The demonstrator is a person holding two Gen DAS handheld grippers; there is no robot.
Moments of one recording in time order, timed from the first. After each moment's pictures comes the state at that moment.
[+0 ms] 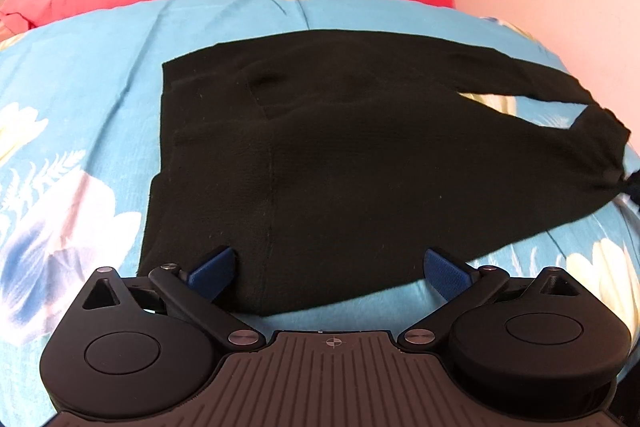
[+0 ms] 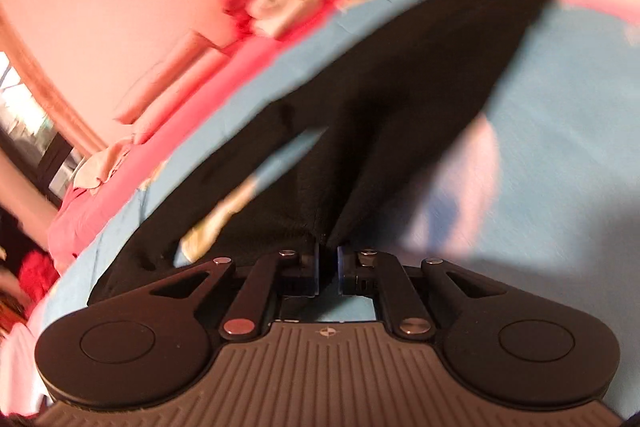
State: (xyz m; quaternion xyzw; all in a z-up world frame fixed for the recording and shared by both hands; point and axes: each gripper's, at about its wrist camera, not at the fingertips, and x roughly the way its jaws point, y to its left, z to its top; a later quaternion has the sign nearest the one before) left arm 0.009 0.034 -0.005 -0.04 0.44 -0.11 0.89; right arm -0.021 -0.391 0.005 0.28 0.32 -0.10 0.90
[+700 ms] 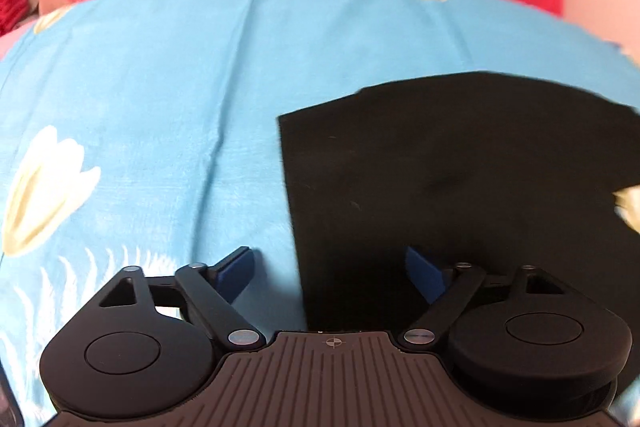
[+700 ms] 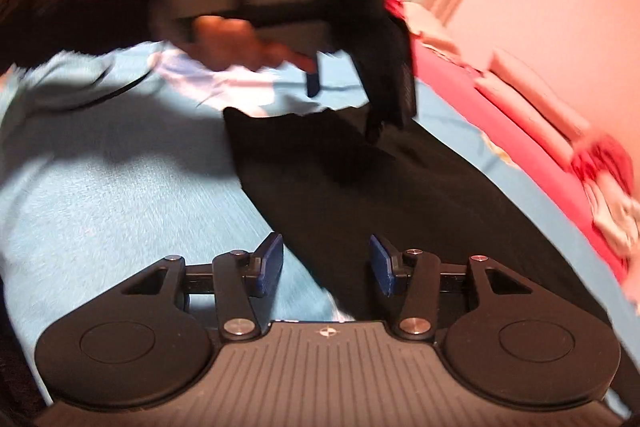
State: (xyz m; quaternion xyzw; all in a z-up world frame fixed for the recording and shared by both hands) left arm 0.161 0.105 -0.001 -0.05 0.52 0.01 0.85; right arm -0.013 -0.050 -0.035 -0.37 0.27 0.30 0.84
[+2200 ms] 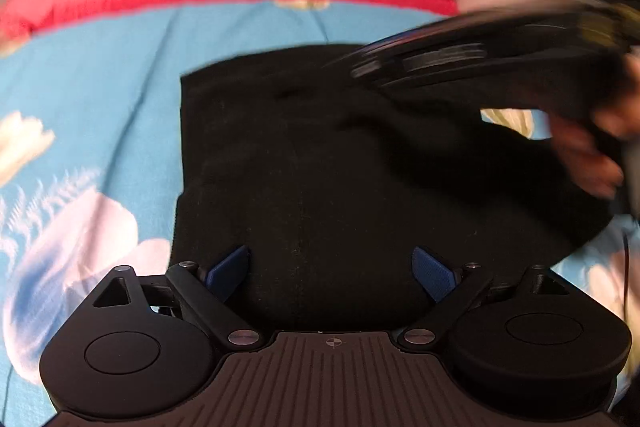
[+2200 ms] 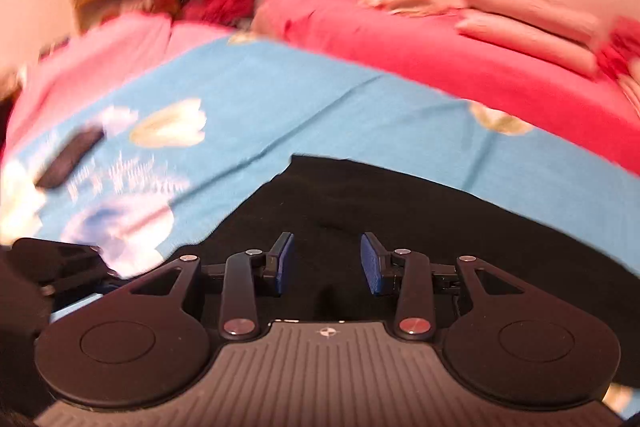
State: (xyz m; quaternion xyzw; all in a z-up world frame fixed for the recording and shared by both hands) left arm 0.022 0.046 -0.004 -0.03 0.42 -0.11 0.90; right arm 0.144 -0.056 0.010 -0.18 0.37 0.32 0.86
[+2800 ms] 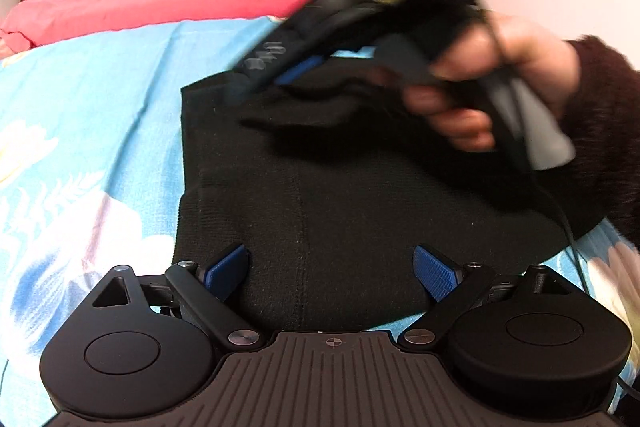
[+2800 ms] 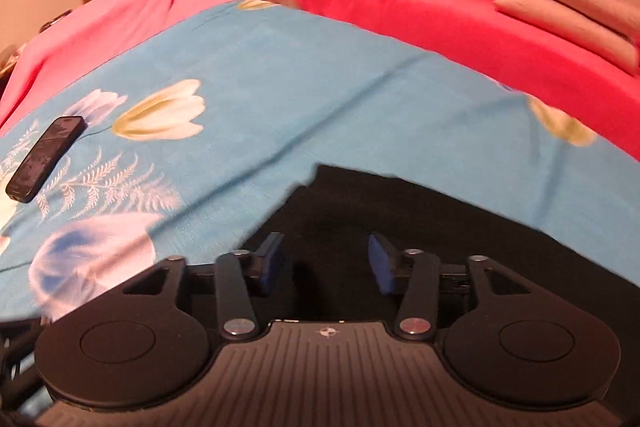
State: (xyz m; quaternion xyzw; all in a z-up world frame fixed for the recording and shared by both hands) left arm 0.005 0.050 -0.006 -0.04 0.39 -0.12 0.91; right arm 0.190 -0.012 -0.016 -0.18 0.41 0.32 0.84
